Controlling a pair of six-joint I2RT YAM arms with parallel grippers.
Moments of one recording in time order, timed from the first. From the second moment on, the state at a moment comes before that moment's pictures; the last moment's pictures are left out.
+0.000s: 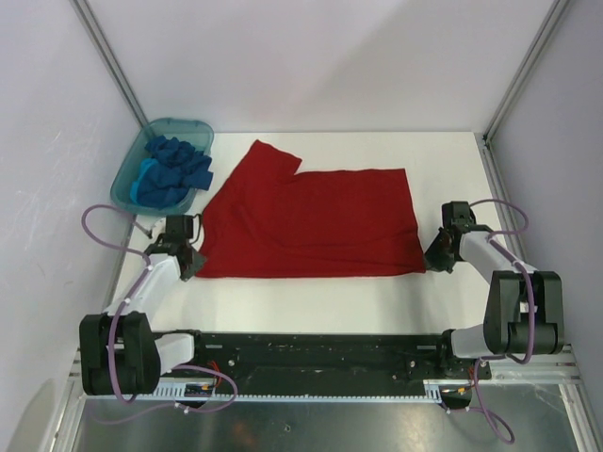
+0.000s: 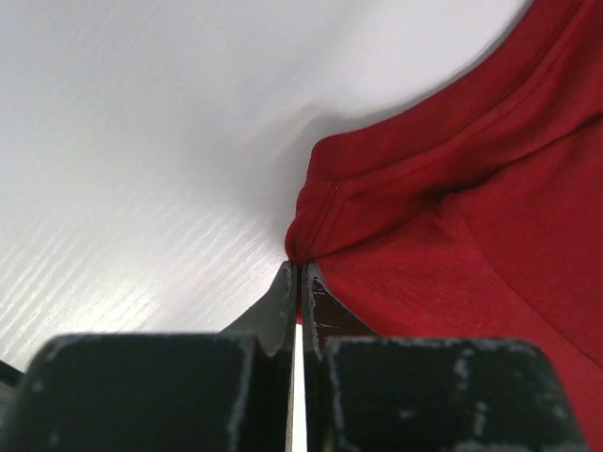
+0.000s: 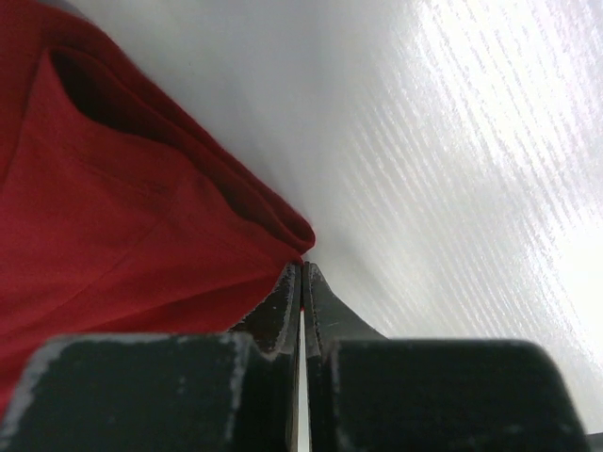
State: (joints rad) left arm 0.03 1.17 0.64 -0.56 -0.31 -0.69; right arm -0.03 1.40 0.75 -0.55 0.04 0.61
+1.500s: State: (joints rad) left arm -0.15 1.35 0.92 -0.54 -0.18 -0.56; right arm 0.14 1.32 0.62 -0.37 0.09 0.74
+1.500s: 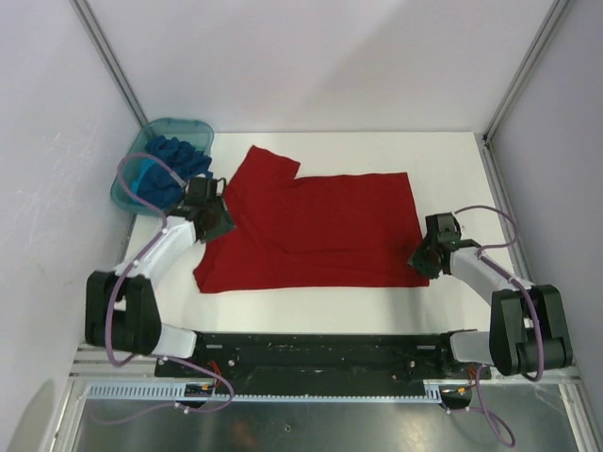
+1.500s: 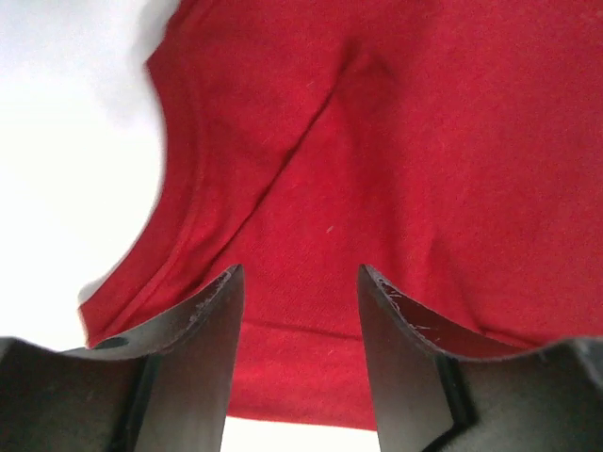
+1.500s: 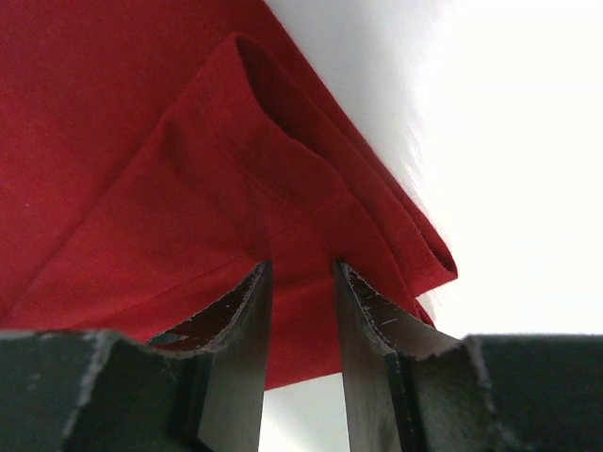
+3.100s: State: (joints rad) left arm -0.27 1.65 1.02 -0.51 -0.30 -0.45; right arm 0.67 1.82 1.17 -0.09 0.01 0.58
